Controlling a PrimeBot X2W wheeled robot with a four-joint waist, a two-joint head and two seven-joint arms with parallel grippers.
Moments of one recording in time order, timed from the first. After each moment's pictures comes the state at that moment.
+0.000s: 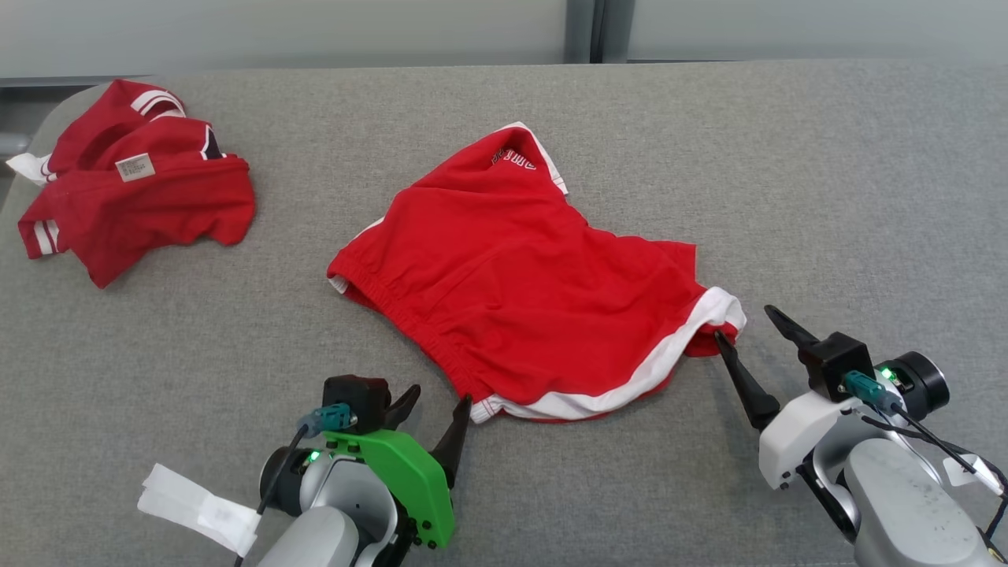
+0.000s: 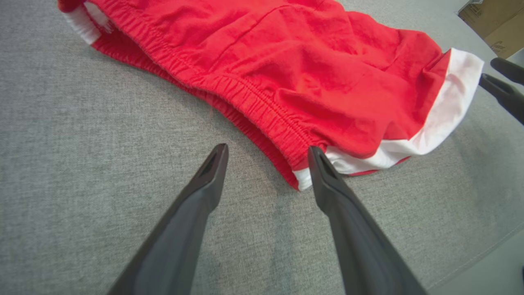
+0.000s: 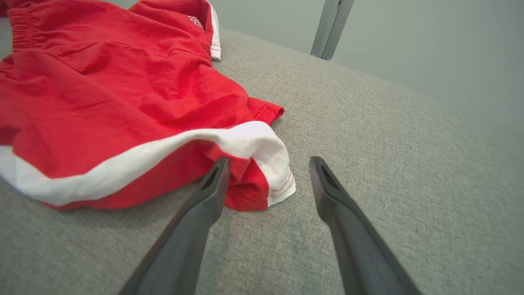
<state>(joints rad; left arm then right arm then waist) -0.22 0.09 -0.60 0.28 -0.59 0.09 0.09 -0.21 -0.22 0.31 0.49 0.03 0.11 -0.25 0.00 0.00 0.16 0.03</state>
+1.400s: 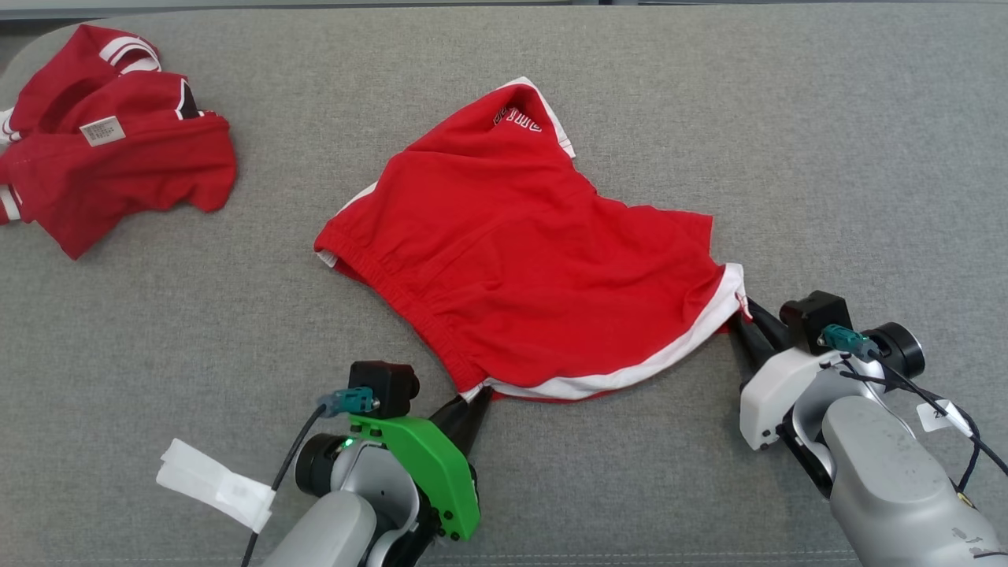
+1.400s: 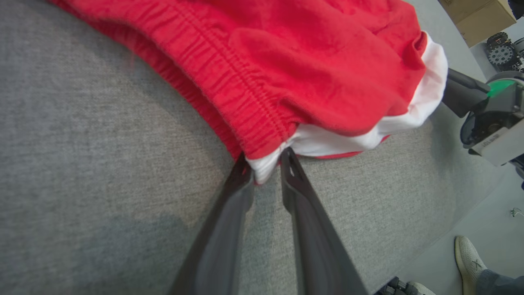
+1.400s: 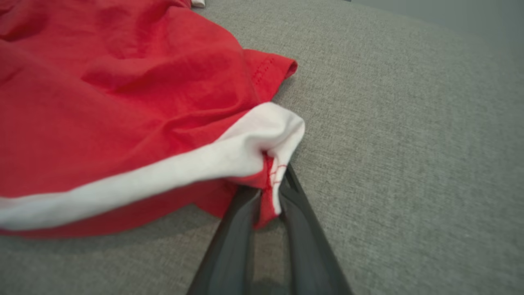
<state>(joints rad) -0.25 0.05 -0.63 0.28 -0.69 0.02 0.14 -0.39 -0.17 0.34 0.74 0.07 0.12 -0.26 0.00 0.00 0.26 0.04</state>
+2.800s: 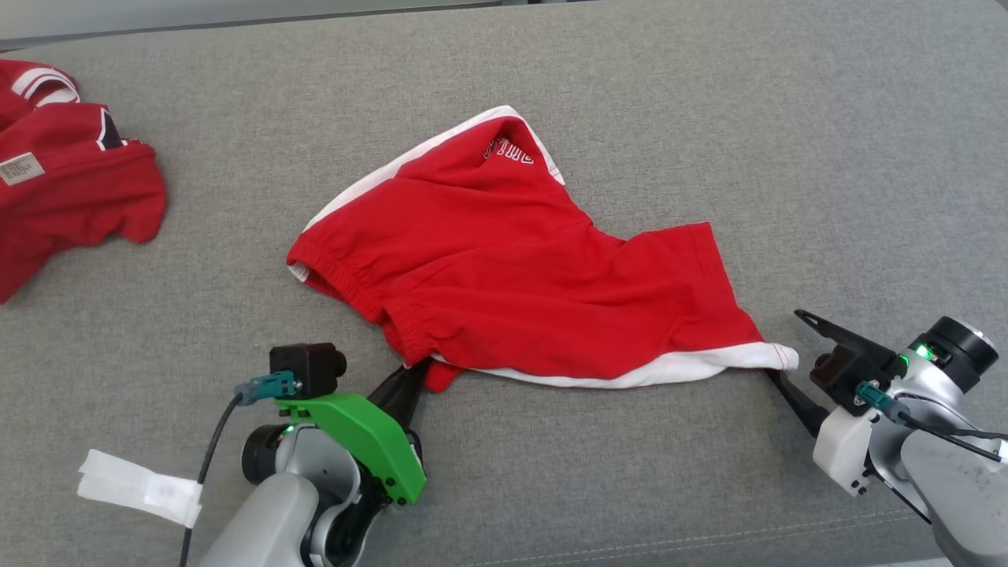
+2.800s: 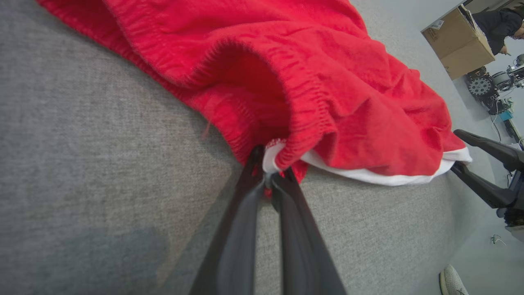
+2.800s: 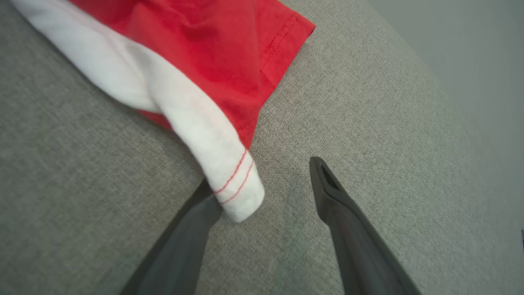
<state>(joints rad) -0.27 0.09 -0.53 0.31 -0.79 0.00 0.08 -0.29 -0.47 0.59 0.52 -0.06 0.11 -0.26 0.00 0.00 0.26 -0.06</state>
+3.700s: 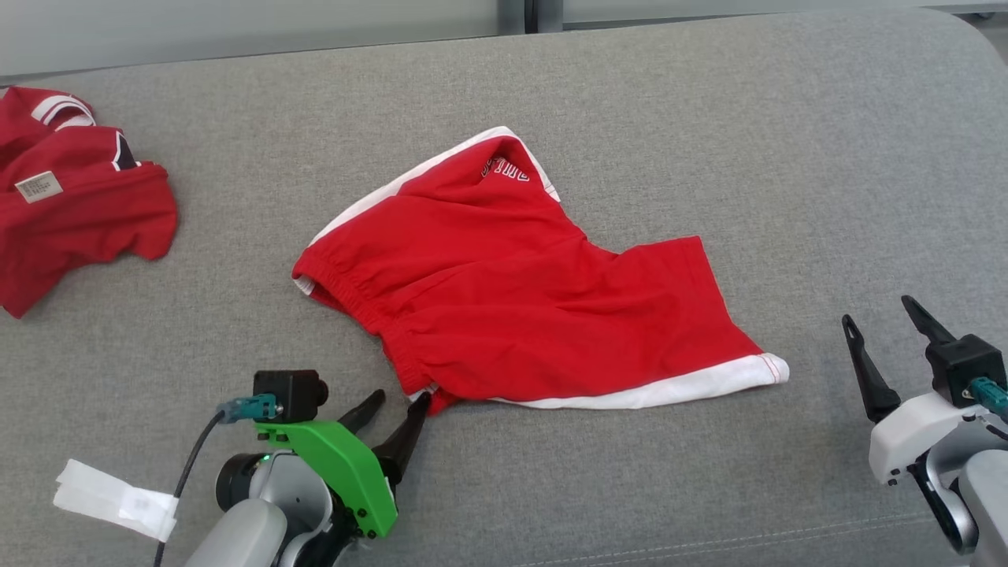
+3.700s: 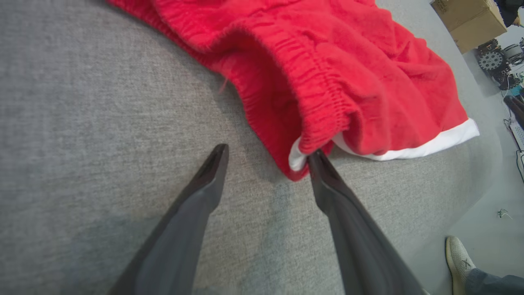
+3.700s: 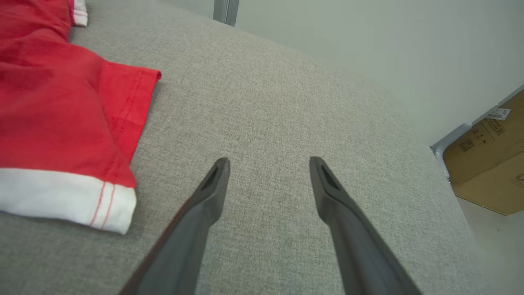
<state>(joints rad) -0.22 0.17 -0.54 0.28 -0.82 -0.03 0.15 -0.12 -0.45 0.32 0.39 0.18 -0.04 -0.26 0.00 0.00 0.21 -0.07</state>
